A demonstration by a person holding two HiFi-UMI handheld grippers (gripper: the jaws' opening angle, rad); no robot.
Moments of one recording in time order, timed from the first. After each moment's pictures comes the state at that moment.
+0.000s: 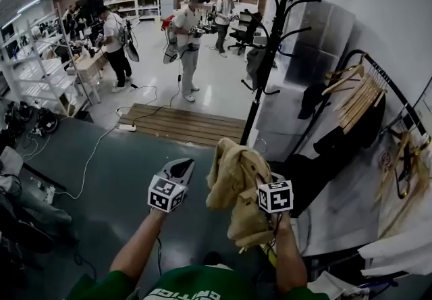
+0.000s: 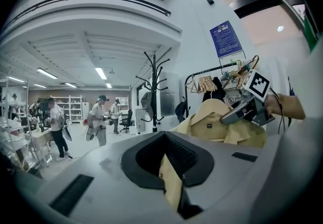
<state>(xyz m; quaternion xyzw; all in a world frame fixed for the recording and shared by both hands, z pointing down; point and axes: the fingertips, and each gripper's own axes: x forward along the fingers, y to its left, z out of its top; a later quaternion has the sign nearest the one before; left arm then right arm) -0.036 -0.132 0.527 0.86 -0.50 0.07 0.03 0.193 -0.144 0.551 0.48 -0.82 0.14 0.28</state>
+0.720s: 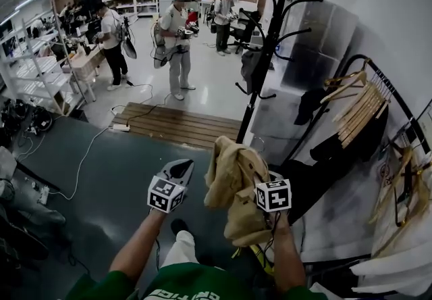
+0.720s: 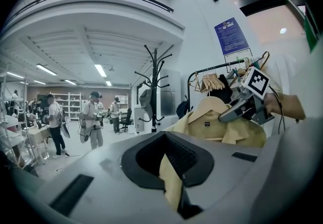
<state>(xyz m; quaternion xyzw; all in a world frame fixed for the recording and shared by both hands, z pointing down) -0.007 -0.193 0.536 0.86 -0.50 0.07 0.04 0.214 -0.208 0.548 0.48 -0.82 0.13 0.29</state>
